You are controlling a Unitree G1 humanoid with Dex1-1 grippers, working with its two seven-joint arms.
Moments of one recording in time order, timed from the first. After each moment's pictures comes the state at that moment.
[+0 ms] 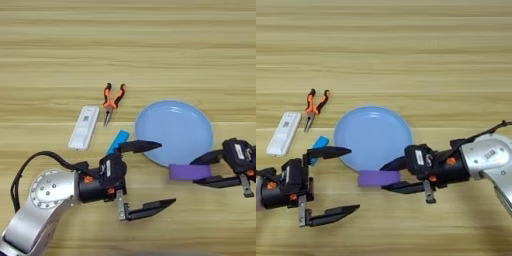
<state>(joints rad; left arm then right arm) 0.12 0.47 -0.35 -0.34 -0.35 -0.08 -0.99 -0.07 -0.86 0.20 -0.49 0.32 0.28 1.26</state>
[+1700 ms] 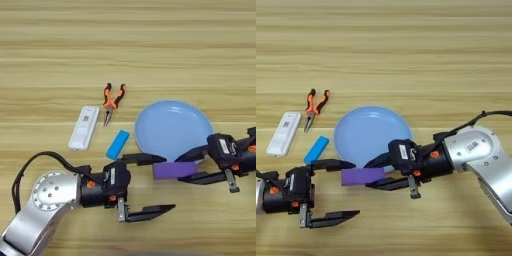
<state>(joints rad) 0.12 0.50 -0.38 -0.34 -0.32 -0.09 -1.02 -0.18 -0.82 0.28 -0.51 0.35 0.34 1.23</state>
